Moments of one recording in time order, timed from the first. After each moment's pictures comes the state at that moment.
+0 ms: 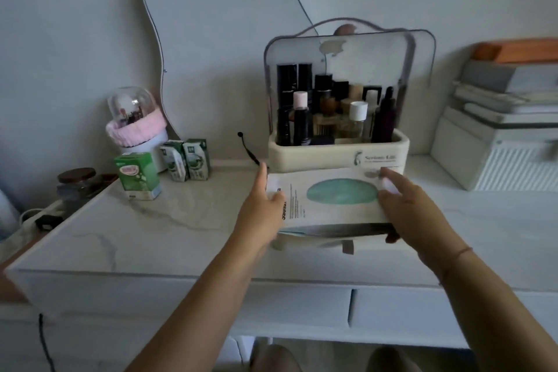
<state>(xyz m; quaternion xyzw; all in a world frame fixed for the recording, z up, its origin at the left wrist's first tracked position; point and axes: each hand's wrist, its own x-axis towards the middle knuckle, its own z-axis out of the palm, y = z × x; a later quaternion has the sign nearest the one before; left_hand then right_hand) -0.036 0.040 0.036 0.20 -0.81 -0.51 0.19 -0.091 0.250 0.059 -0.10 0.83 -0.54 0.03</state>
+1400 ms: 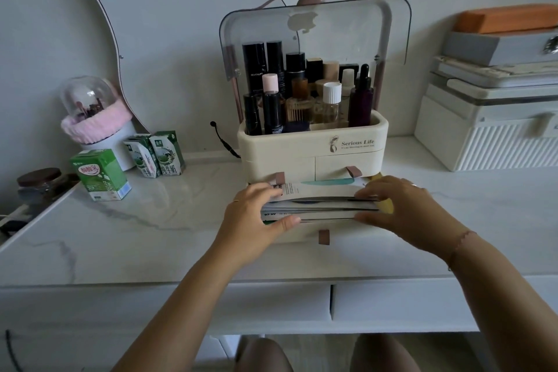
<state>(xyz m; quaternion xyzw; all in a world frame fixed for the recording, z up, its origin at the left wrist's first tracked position) -0.046 0.044 0.003 0.03 -0.93 -0.31 0.19 -0.124 0.292 0.039 -0.28 0.93 -0.22 -0.03</state>
